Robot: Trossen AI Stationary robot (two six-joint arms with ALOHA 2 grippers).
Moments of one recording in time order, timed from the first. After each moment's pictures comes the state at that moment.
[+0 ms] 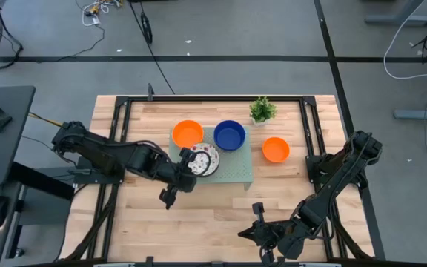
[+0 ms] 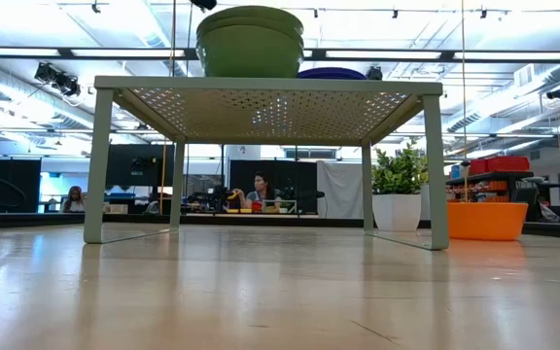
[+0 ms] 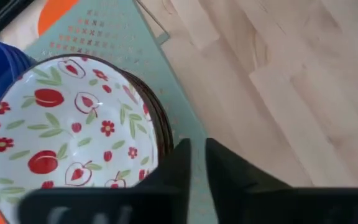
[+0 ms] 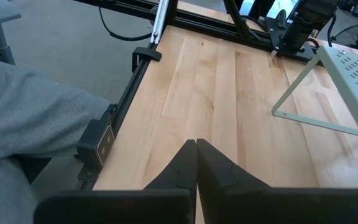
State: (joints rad) left arm -0.35 1.54 1.51 -0.97 -0.25 0.26; right arm 0.85 1.67 1.15 -0.11 0.64 0.23
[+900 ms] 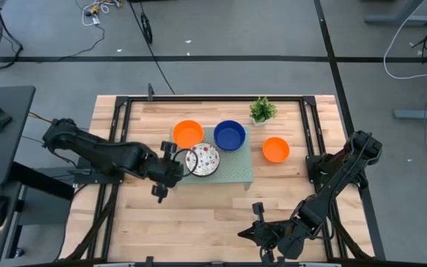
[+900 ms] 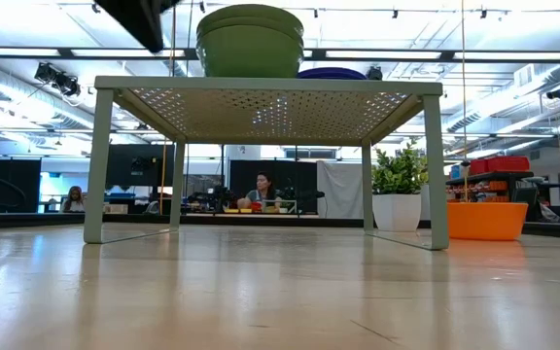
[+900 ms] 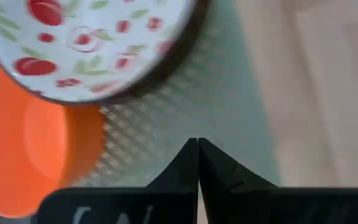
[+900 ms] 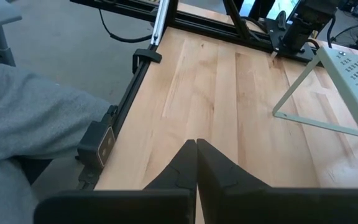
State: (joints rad) left arm -0.36 1.41 1.33 -1.08 -0.39 -0.01; right arm 0.85 1.67 1.15 -0.11 0.64 0.23
